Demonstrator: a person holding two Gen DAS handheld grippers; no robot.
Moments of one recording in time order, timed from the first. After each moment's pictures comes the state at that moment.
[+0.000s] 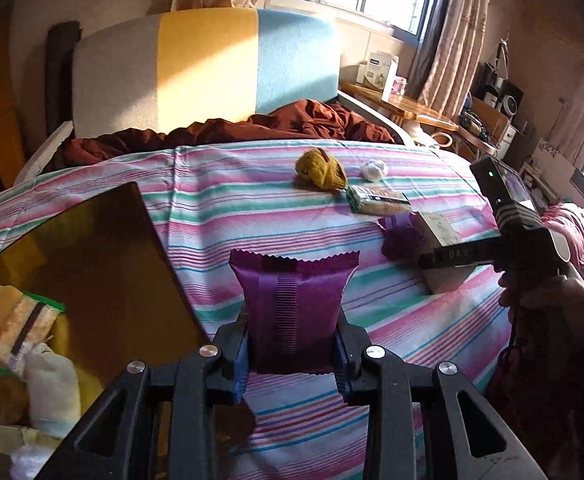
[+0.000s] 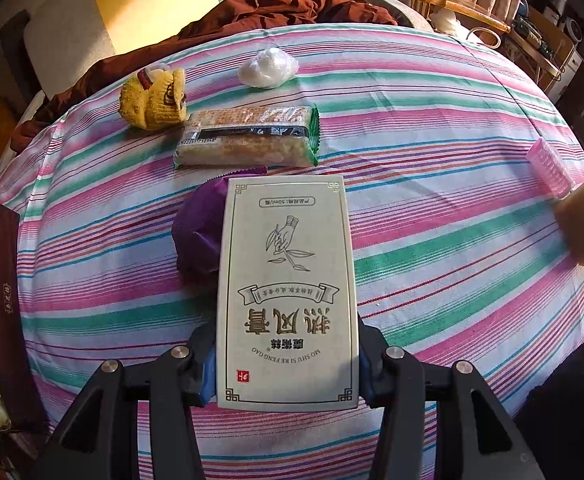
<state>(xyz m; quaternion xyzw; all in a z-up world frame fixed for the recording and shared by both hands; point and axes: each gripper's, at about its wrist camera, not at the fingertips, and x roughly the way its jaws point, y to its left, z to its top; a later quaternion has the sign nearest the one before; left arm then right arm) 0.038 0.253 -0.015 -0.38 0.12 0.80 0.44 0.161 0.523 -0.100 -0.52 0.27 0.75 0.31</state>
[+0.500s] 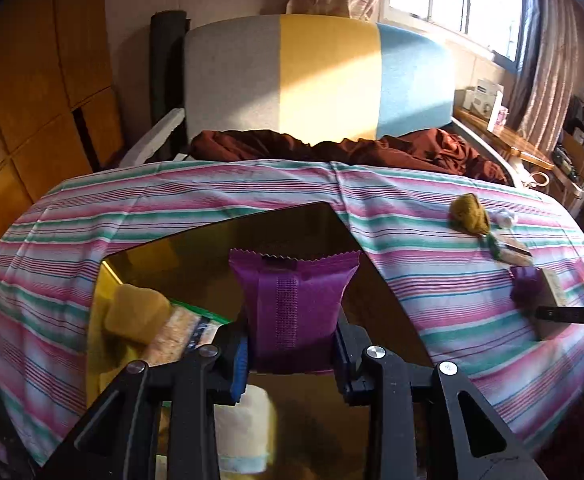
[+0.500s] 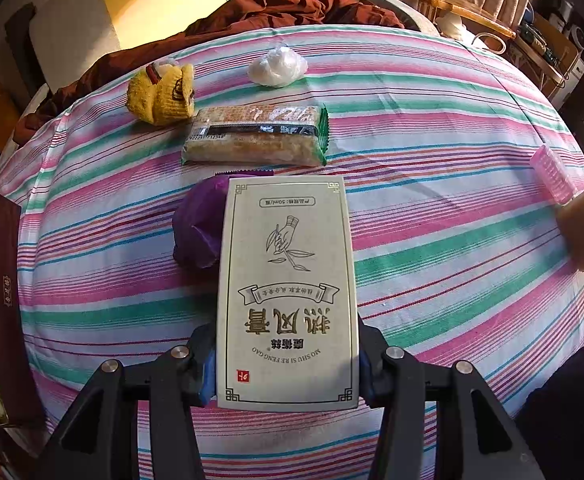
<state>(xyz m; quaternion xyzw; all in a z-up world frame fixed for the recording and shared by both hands) -0.066 0.171 -0.004 -0.38 0.11 0.87 0.28 0.158 0.531 -0.098 -0.53 0.26 0.75 0.31</state>
